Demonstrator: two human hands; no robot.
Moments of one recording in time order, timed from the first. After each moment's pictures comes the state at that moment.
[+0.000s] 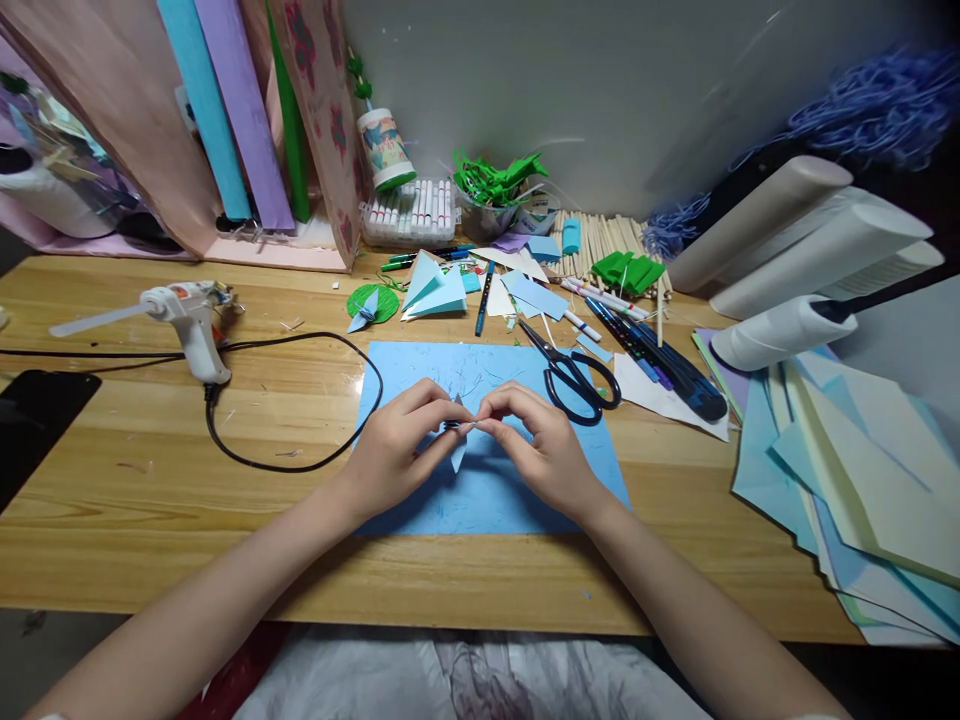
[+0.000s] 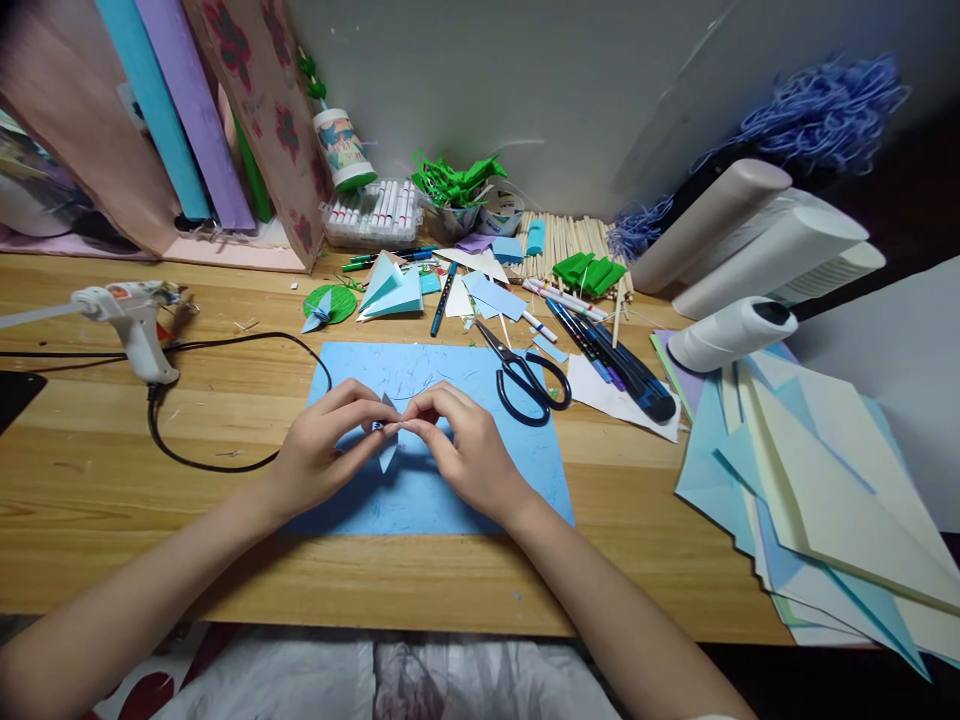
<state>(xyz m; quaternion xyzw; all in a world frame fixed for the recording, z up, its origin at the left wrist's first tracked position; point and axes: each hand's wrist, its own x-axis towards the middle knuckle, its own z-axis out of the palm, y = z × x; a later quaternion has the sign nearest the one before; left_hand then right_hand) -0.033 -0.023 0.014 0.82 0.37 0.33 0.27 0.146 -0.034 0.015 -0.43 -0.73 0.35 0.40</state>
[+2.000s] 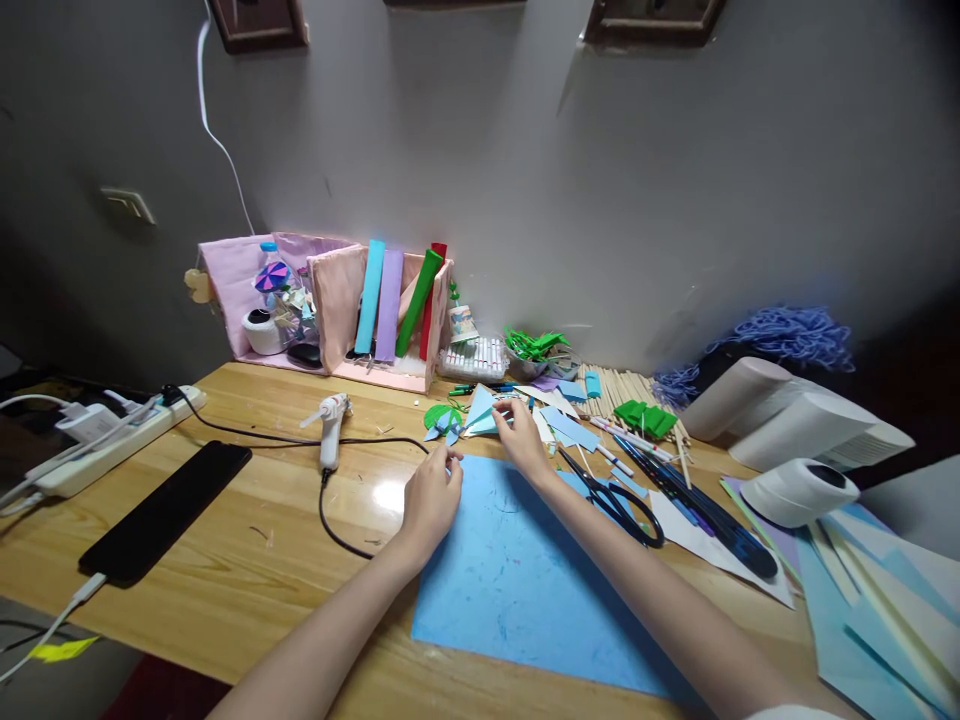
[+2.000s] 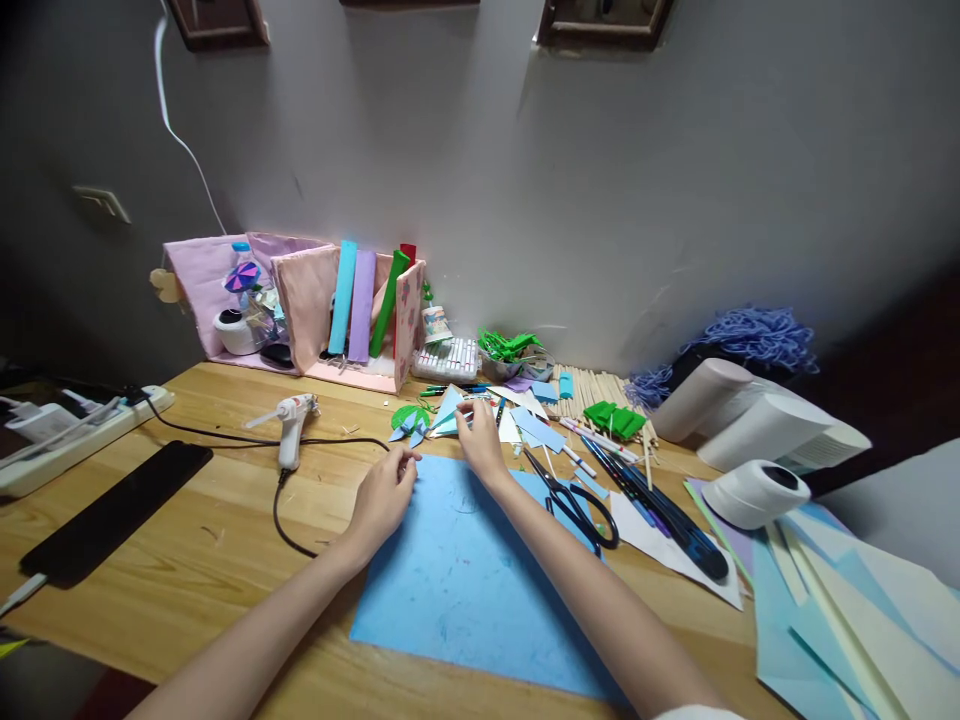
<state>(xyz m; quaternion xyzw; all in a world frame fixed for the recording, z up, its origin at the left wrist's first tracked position) -0.066 0.012 0.006 0.63 0.66 0.33 0.21 0.081 0.107 -0.007 -0.52 -0.69 0.20 0.45</state>
